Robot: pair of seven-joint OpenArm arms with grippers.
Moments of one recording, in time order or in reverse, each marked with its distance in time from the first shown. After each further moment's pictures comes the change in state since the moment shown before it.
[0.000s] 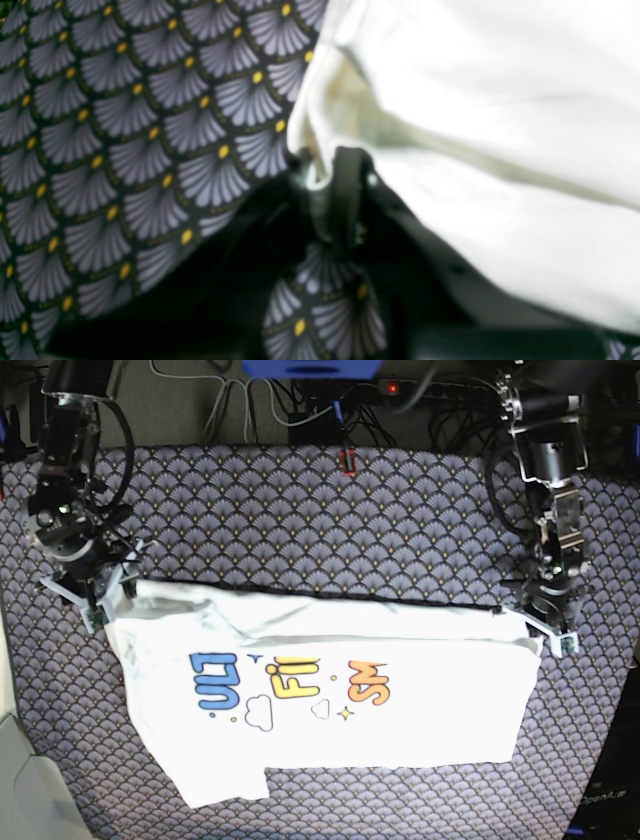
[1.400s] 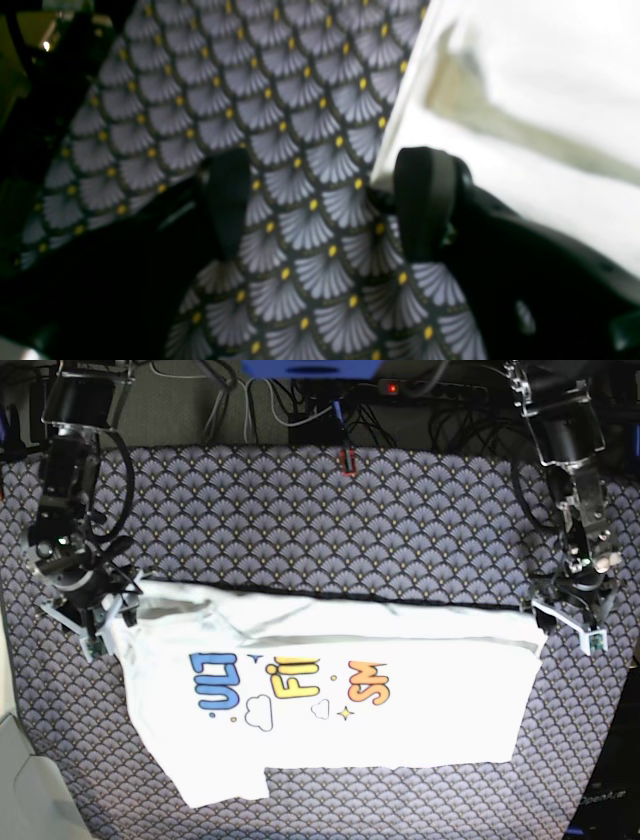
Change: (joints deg) left arm 4.7 -2.1 -4.2 13.2 2.3 -0.1 10.1; right arm 7.2 -0.2 -0.4 -5.0 -0.4 0.0 0.3
